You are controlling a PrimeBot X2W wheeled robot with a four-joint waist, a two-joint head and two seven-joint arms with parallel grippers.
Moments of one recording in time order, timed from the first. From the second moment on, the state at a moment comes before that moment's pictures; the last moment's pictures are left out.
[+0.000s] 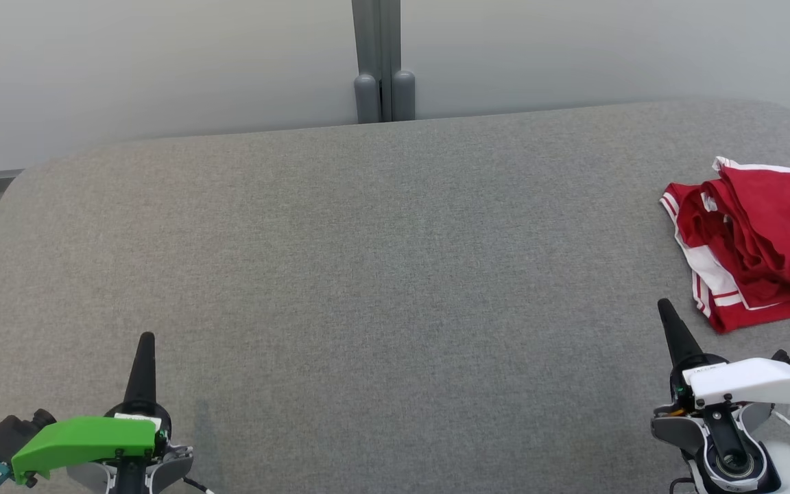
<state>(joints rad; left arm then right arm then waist) -0.07 0.04 0.08 0.26 -1.29 -0.12 0.03 -0.12 -0.04 -0.10 0.29 1.27 0.13 0.05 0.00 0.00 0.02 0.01</state>
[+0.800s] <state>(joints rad) -0.09 0.05 0.10 0.25 -1.48 -0.12 0.08 -0.12 -0.05 -0.11 0.26 1.47 0.13 0.09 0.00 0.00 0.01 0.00</state>
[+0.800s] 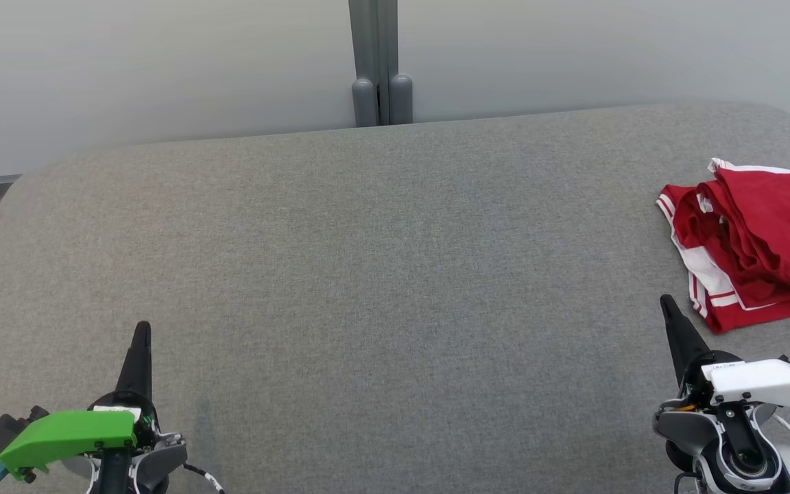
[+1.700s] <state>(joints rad) -0.10 0.05 0.11 0.25 -1.61 -0.13 0.11 -0.11 -0.05 -0.11 0.25 1.61 0.13 0.11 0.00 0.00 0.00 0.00</state>
